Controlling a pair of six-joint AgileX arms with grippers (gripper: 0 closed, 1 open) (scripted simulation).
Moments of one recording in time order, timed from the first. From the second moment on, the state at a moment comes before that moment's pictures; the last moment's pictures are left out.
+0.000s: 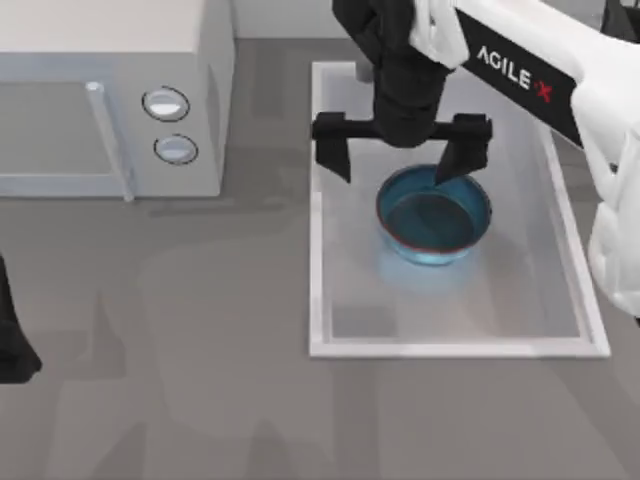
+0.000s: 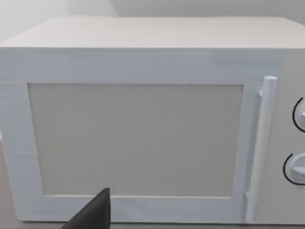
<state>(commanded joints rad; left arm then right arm) 0.00 0.00 0.00 0.00 0.00 0.00 0.51 2.62 2.45 -1.26 0.08 0.54</state>
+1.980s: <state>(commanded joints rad) 0.00 0.00 0.00 0.00 0.00 0.00 0.50 2.86 2.51 -1.04 0.11 0.52</state>
